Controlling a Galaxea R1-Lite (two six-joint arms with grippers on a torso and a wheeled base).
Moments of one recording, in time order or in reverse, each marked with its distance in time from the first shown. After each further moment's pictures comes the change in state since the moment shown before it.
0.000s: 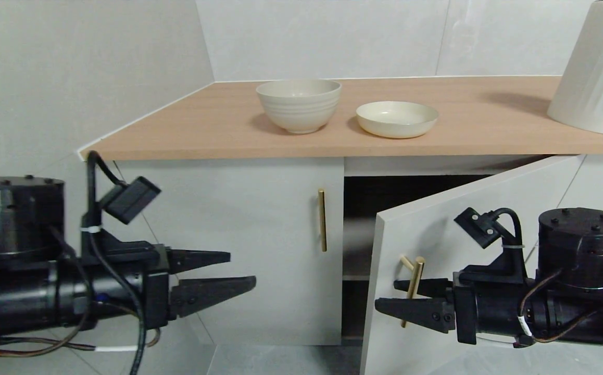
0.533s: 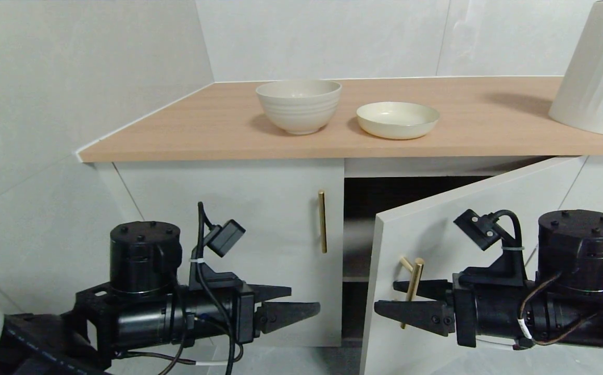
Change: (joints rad) left arm -0.176 0.316 0.144 -0.492 0.034 -0.267; right arm 0.005 0.006 0.007 -0.003 0.000 -0.002
